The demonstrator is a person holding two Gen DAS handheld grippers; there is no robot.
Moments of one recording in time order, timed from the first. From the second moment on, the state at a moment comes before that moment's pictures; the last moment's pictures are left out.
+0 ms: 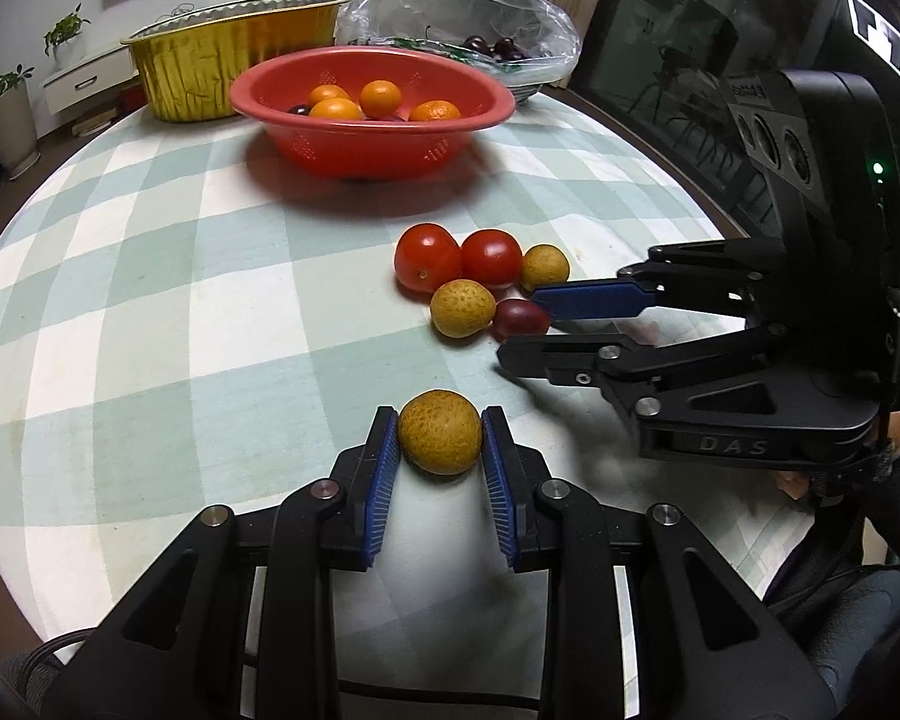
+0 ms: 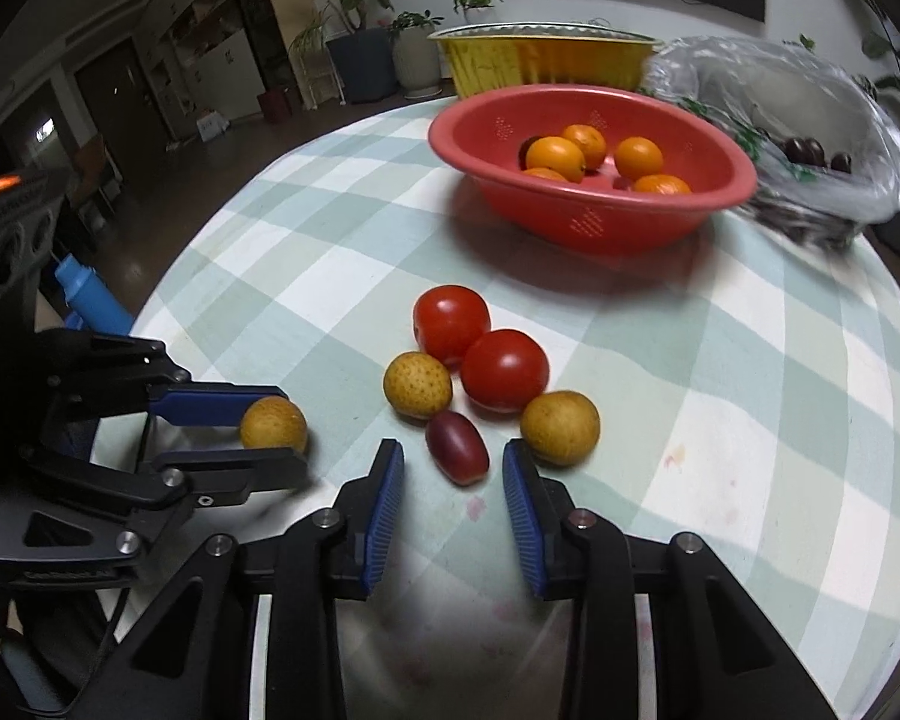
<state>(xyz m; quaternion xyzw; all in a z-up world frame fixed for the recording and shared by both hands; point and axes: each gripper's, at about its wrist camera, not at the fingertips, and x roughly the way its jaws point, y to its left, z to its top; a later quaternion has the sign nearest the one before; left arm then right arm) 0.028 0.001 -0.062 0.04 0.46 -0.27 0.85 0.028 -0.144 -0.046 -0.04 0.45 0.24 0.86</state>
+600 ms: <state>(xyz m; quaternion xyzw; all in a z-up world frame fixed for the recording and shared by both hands) 0.028 0.000 -0.064 0.04 0.46 -0.28 0.84 0.026 -0.134 -0.047 -0.09 0.45 0.23 0.86</state>
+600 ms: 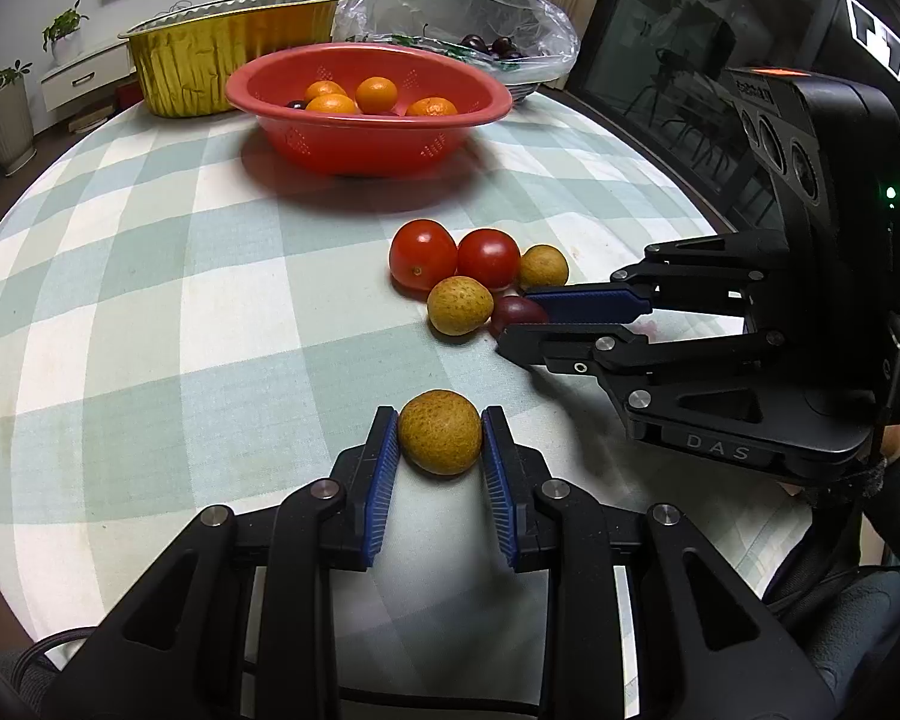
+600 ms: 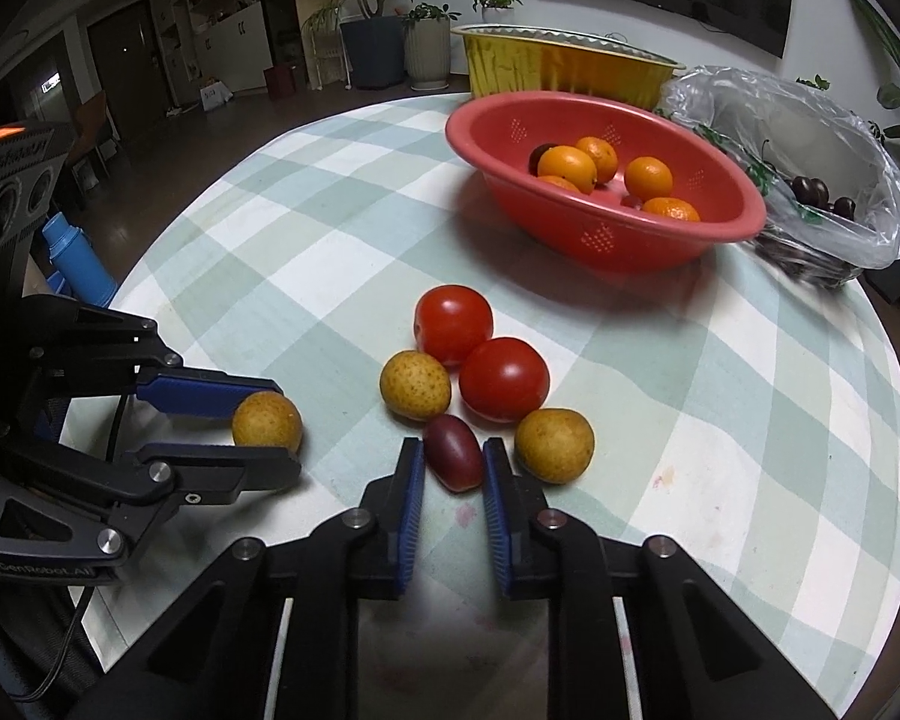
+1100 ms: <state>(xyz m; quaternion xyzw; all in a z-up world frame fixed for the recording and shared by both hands) 0.029 -0.002 -0.062 0.03 0.46 -0.28 0.84 0.010 -0.144 -0.036 -0.04 0.44 0.25 0.86</state>
